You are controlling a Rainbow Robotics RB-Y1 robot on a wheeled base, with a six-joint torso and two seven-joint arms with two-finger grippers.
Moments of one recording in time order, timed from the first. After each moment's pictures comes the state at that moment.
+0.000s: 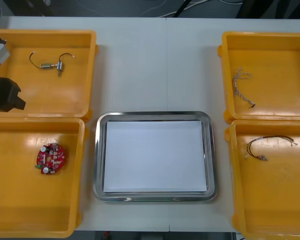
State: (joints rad) right arm -0.15 -0.88 -0.40 -2.16 -0.99 1.92 1.24; left arm -0.43 0.90 0.14 -2.06 0.94 1.91 -1.21
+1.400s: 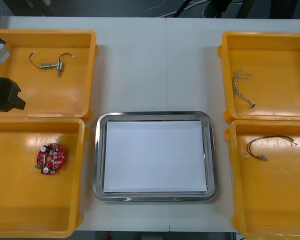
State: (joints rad) right arm -0.15 -0.88 -0.40 -2.16 -0.99 1.92 1.24; left arm -0.43 0.90 0.14 -2.06 0.94 1.91 -1.21
